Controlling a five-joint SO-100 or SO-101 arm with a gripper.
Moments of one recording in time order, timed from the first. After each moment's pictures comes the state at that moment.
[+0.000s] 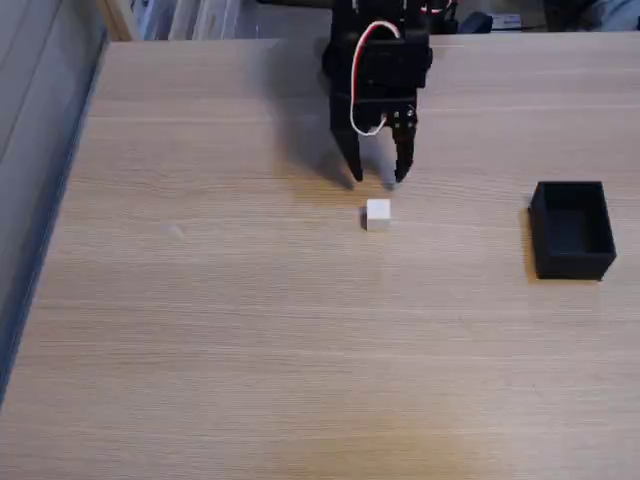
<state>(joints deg) 4.2 135.2 147.7 58.4 -91.5</state>
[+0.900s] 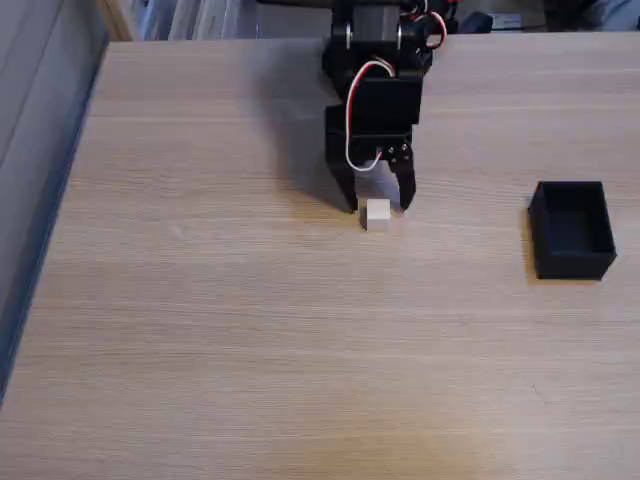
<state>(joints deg) 5.5 117.4 141.2 47.3 -93.1</state>
